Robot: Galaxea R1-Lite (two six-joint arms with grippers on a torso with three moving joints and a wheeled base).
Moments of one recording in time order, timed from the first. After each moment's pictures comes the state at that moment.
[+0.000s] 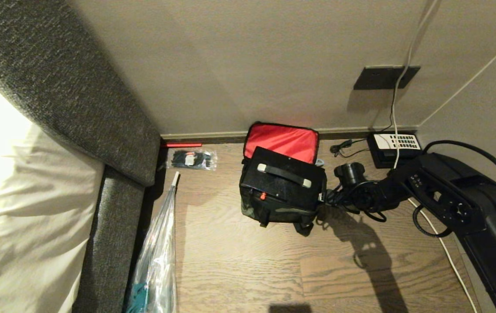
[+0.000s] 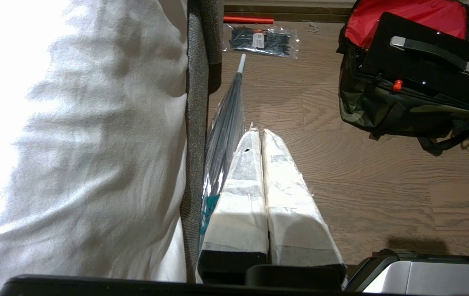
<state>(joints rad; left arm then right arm) 0.00 0.00 0.00 0.01 0.01 0.00 0.19 2.61 -1.60 -0.26 -0.13 0.40</state>
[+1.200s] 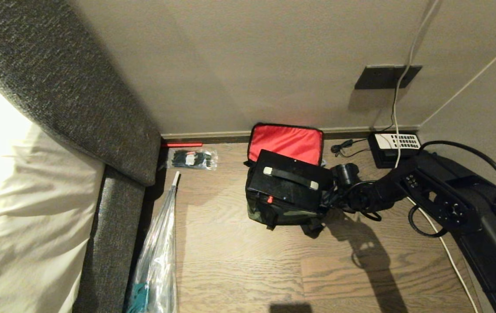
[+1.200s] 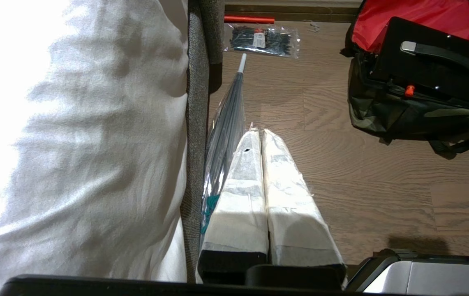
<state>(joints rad) 0.00 0.00 0.00 0.01 0.01 0.00 0.20 2.58 -1.60 -0.25 -0.19 0.36</state>
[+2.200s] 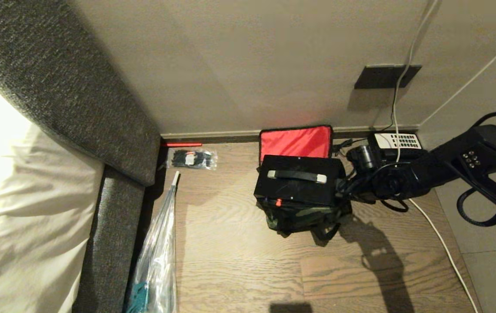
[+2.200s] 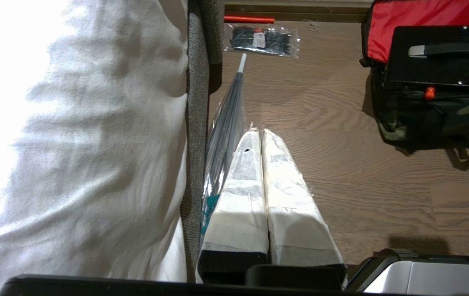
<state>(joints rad) 0.00 0.00 0.00 0.01 0.01 0.00 0.21 2.29 -1.36 -0.19 -0.16 0.33</state>
